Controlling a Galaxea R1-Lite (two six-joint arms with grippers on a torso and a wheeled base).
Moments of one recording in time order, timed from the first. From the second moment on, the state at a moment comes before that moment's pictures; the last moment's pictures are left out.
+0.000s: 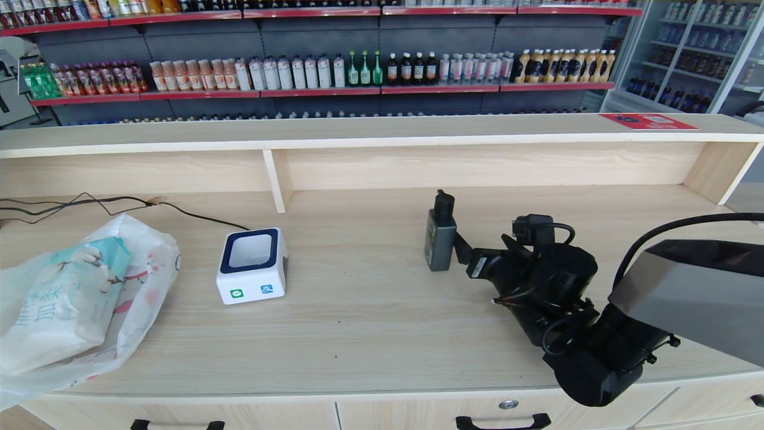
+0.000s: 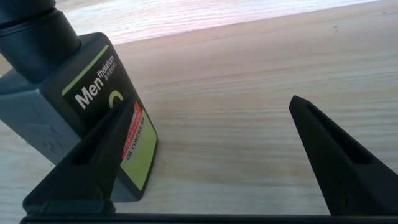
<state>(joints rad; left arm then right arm) 0.00 0.00 0.00 0.00 0.01 -0.04 0.46 2.22 -0.75 -1.57 -0.31 0.15</state>
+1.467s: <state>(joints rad) 0.00 0.00 0.00 0.00 0.01 -0.04 0.65 2.05 -0.66 -1.57 -0.32 0.05</state>
